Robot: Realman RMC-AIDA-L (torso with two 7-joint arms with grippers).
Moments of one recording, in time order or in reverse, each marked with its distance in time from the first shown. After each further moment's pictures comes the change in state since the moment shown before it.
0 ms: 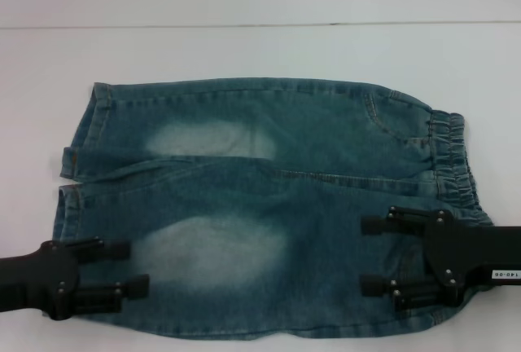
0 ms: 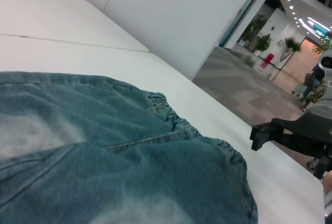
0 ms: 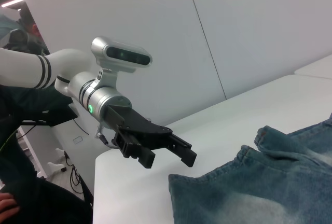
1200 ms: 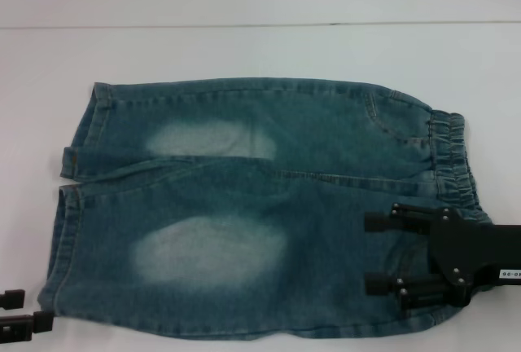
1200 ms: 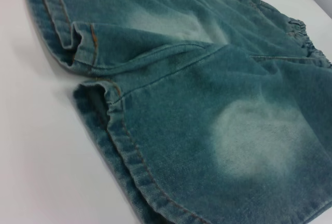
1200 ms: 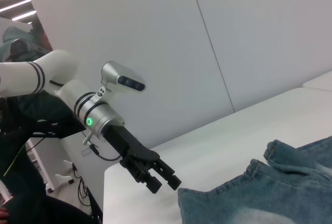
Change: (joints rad) left arm 0.075 0.003 -0.113 0.256 0.255 -0.036 -0.200; right arm -0.003 0.000 0.025 0.000 0.009 -0.043 0.002
